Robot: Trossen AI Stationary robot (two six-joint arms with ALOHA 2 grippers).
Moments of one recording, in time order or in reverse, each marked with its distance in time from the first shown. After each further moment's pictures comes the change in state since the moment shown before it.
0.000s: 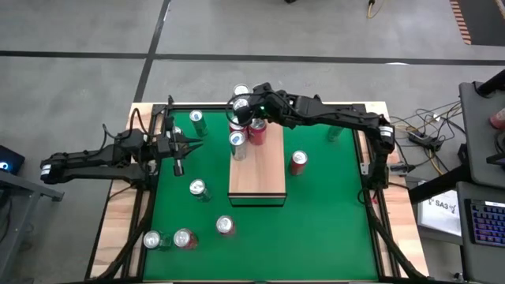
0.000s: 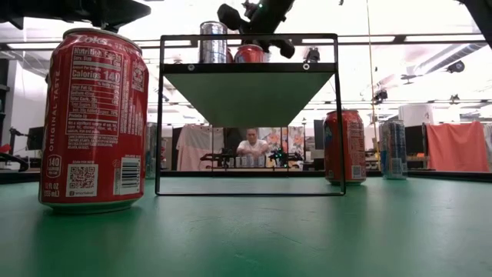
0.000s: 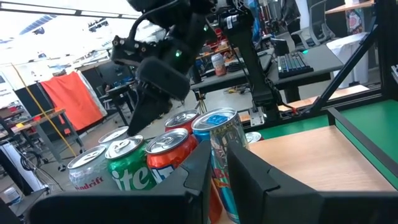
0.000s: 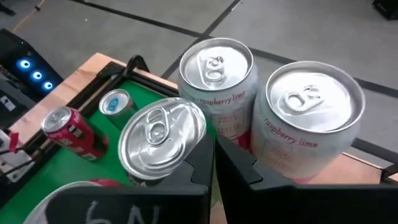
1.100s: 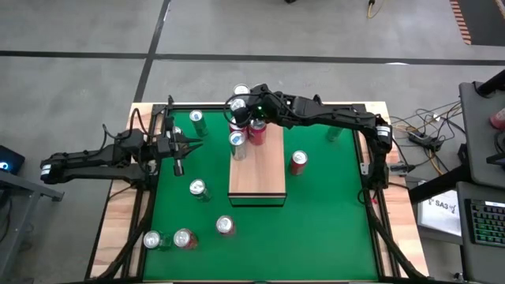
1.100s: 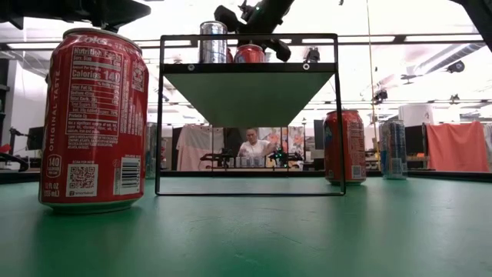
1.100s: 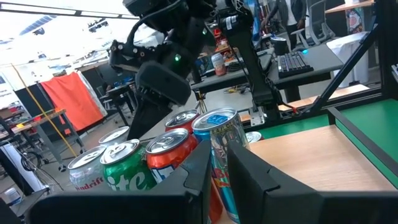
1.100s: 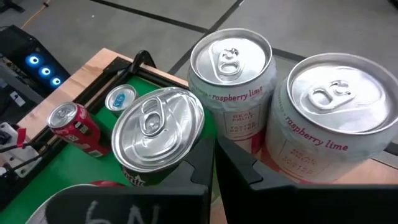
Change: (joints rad) left arm 0.000 0.000 0.000 0.000 0.000 0.003; right arm 0.000 0.015 0.000 0.028 -0.035 -0.003
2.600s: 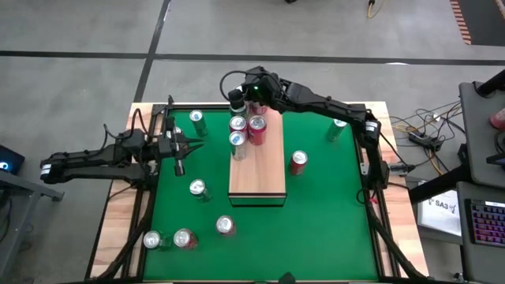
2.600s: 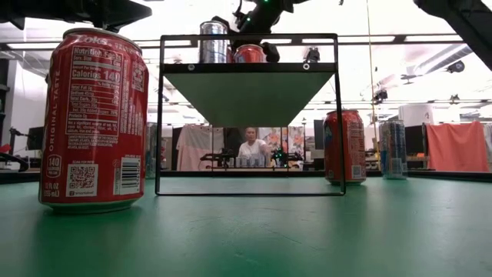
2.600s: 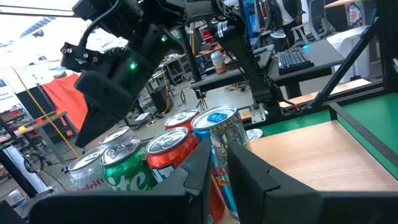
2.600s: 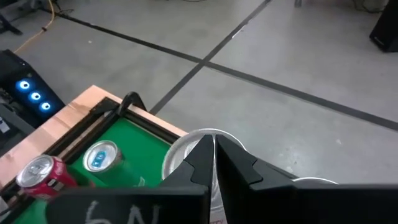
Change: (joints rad) left arm 0.000 0.012 0.000 0.004 0.000 0.023; right arm -0.103 0.129 0.197 0.057 -0.008 -0.148
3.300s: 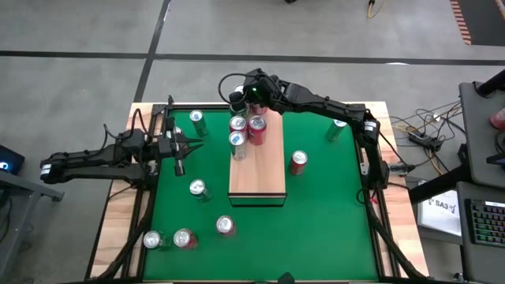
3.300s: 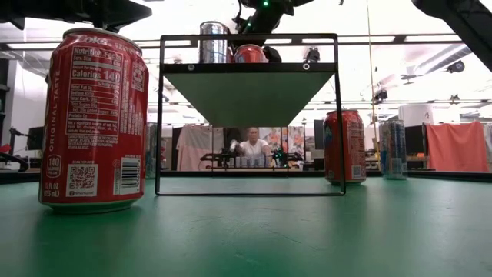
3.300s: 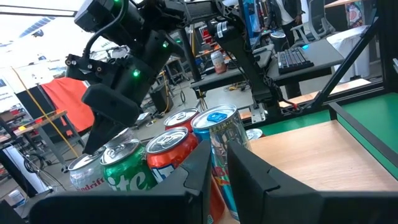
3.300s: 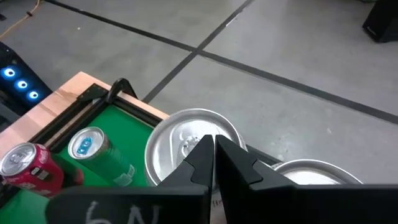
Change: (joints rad) left arm 0.000 0.000 0.000 -0.001 0.000 0.000; right arm -0.004 0.010 -0.009 -0.045 0.002 0.014
